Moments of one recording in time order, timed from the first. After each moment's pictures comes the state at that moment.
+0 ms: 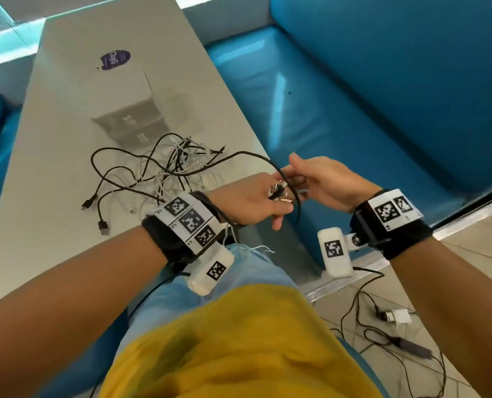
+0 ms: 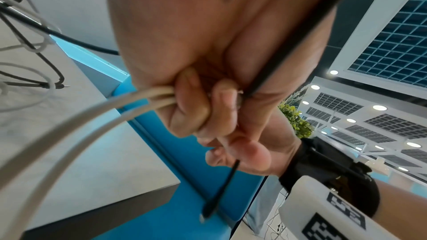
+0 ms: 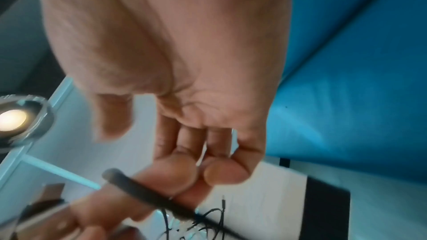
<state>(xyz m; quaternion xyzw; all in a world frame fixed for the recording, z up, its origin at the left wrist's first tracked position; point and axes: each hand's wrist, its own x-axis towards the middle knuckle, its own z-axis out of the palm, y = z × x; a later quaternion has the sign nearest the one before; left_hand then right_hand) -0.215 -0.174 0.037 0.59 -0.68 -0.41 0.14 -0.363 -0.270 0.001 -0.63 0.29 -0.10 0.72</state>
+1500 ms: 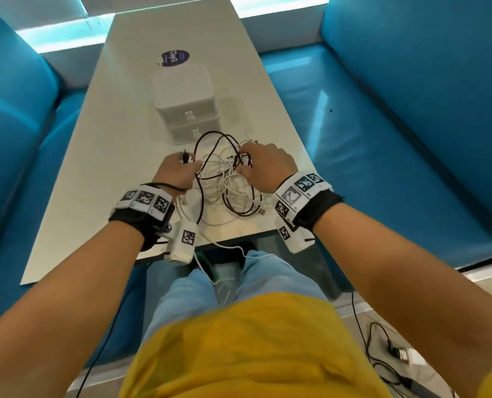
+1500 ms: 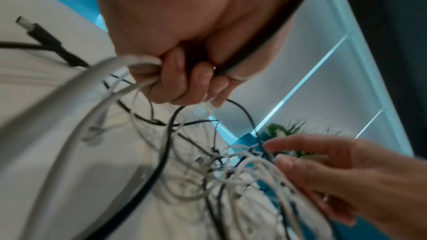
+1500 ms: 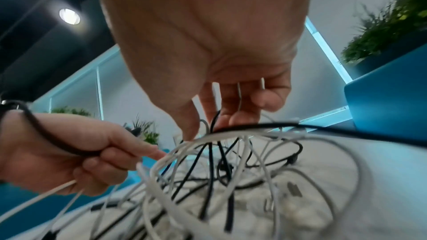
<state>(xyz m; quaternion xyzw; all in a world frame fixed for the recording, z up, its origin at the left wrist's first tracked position) -0.029 -0.128 -0.007 0.85 -0.23 -0.24 0.41 -0.189 -0.234 0.006 -0.92 0.33 -0.07 0.20</state>
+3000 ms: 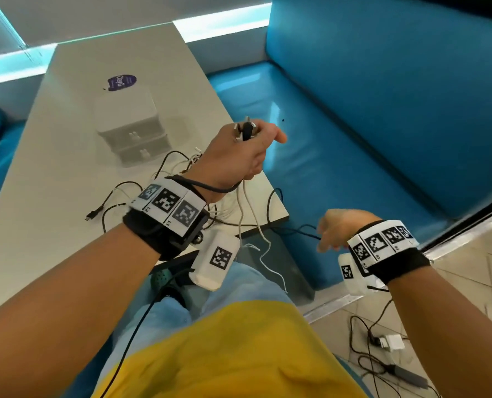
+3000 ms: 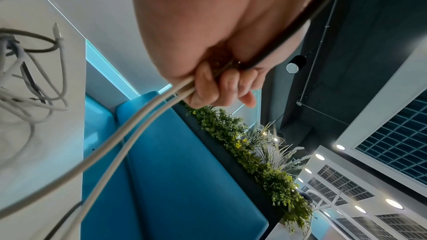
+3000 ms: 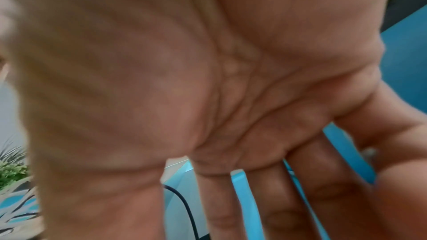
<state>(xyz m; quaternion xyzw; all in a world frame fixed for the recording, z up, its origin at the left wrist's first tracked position) -0.203 -0.180 0.083 0.57 -0.51 -0.40 0.50 -0.396 -0.277 -0.029 -0.79 0.50 0.28 0.23</state>
